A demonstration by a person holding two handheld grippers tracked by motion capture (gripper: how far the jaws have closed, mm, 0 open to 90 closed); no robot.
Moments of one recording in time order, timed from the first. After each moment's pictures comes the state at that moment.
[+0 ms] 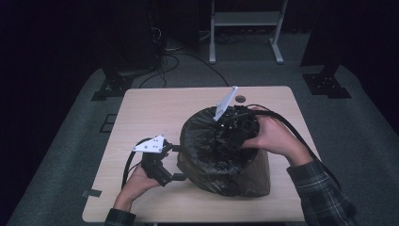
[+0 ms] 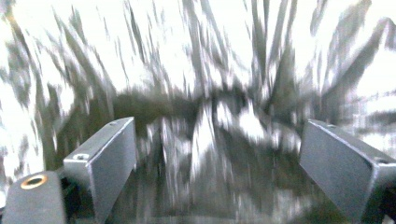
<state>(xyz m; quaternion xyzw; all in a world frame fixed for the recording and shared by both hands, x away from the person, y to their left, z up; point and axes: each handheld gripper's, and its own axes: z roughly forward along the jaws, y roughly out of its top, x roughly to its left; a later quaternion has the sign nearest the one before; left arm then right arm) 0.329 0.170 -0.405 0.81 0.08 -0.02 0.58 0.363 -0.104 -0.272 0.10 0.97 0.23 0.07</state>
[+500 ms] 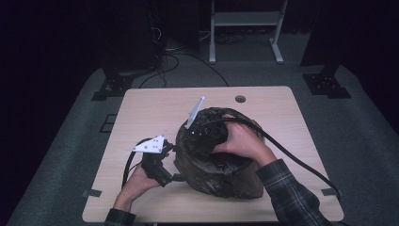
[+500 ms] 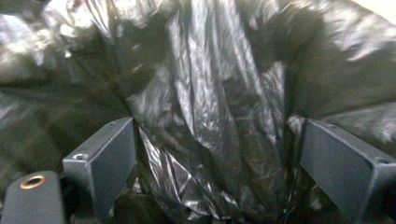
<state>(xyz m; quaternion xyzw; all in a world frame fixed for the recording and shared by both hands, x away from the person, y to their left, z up) 0.329 0.170 -0.405 0.81 0.08 -0.02 0.59 0.376 -0.037 -0.315 0.08 0.97 0.22 0.04</state>
